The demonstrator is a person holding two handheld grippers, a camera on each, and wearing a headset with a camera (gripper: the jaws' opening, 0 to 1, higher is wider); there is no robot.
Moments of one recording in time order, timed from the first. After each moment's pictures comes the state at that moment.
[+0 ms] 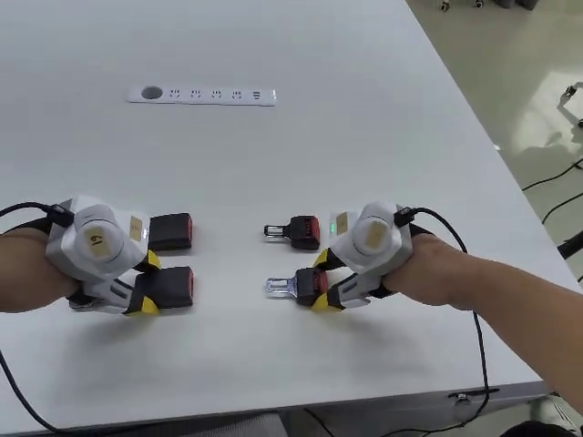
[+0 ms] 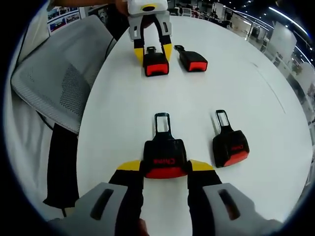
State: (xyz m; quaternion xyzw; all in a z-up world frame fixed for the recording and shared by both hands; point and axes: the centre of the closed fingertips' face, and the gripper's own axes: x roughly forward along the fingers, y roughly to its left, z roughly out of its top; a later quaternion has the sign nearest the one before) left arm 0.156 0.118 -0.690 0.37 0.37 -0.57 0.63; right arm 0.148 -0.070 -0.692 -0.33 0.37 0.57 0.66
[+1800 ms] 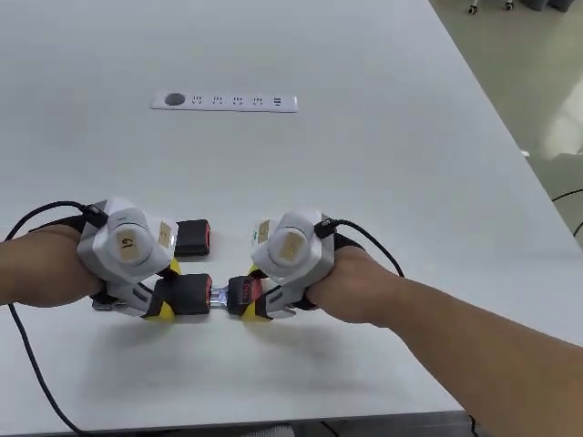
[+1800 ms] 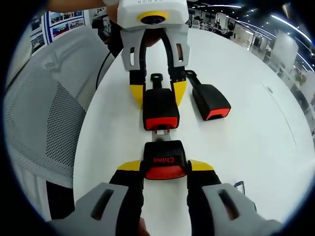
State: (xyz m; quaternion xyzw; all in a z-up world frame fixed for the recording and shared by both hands) left arm 0.156 0.116 -0.691 0.39 0.38 -0.58 0.60; right arm 0.153 0.039 -0.689 -0.30 0.33 0.61 0.66
